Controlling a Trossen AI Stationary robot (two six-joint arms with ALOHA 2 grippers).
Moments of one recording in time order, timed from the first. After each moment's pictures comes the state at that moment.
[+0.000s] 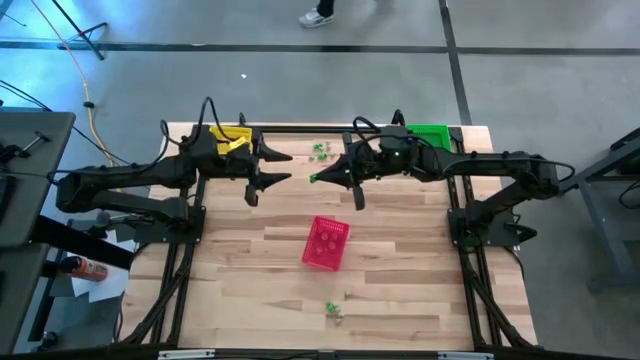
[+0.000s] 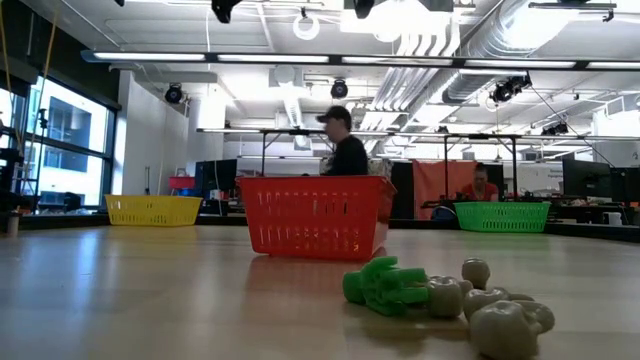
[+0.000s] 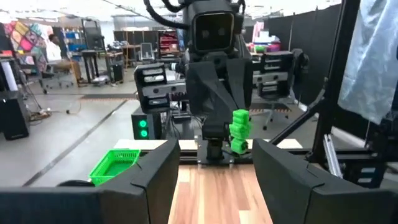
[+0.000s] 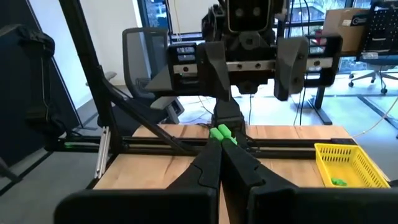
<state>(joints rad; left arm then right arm) 0.22 0.96 0.78 0.23 0.21 0.01 -0.14 1.43 1.22 0.11 -0.31 0.03</state>
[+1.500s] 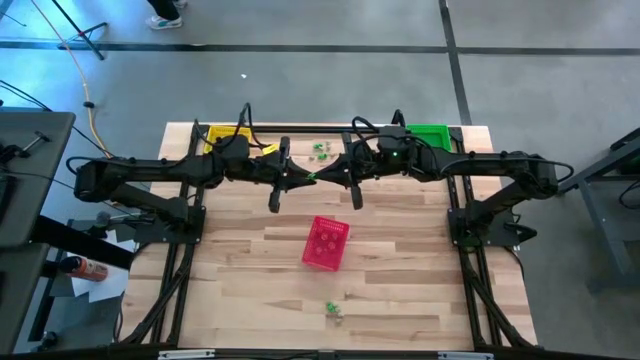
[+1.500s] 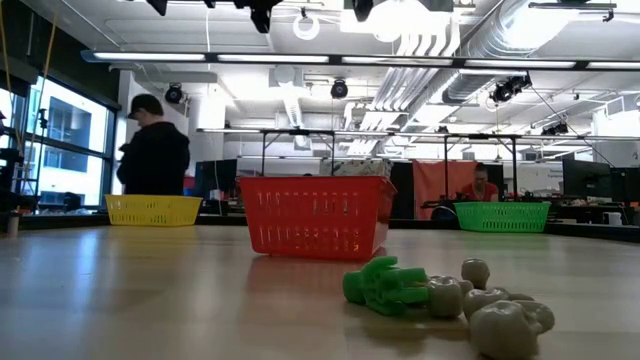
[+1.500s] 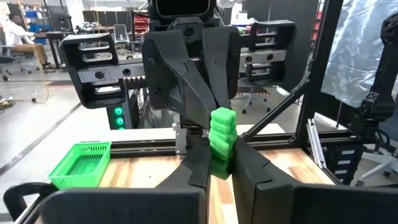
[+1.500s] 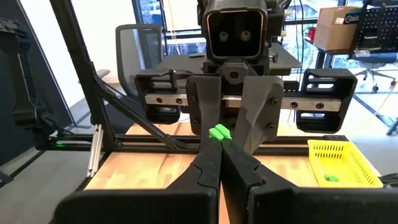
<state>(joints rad) 0.17 1.21 0.88 0.30 0.26 0.03 -0.14 1.44 1.22 0.11 -0.29 0.02</state>
